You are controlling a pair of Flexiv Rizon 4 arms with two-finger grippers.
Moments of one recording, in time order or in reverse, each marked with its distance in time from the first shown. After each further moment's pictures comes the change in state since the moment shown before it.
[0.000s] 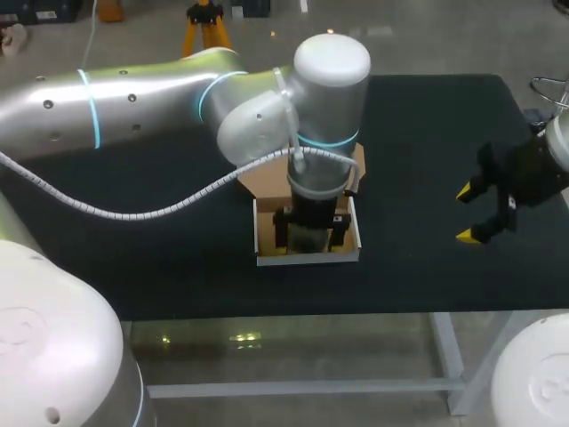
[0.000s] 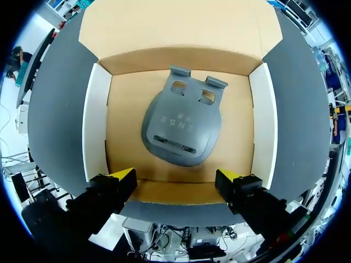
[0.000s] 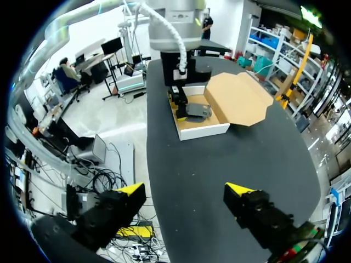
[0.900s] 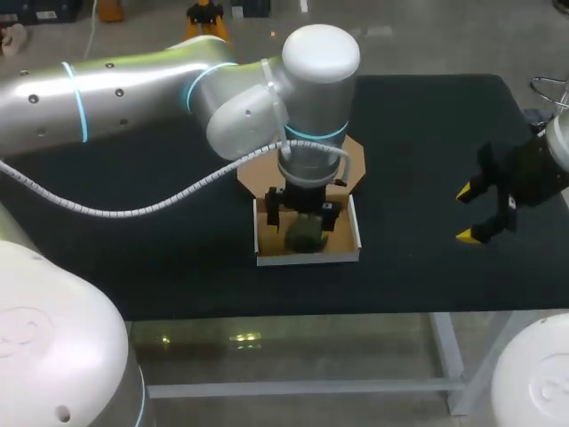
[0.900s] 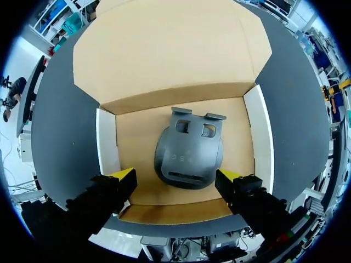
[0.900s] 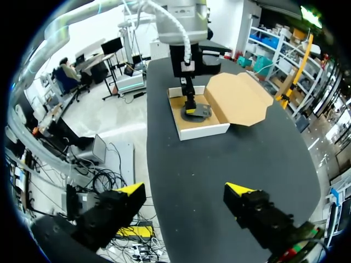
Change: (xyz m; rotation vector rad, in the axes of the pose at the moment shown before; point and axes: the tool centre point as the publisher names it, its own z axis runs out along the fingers) left arm -0.014 -0.038 -0.011 0.090 -0.006 0.157; right arm 0.000 0.000 0.000 0.000 0.000 0.000
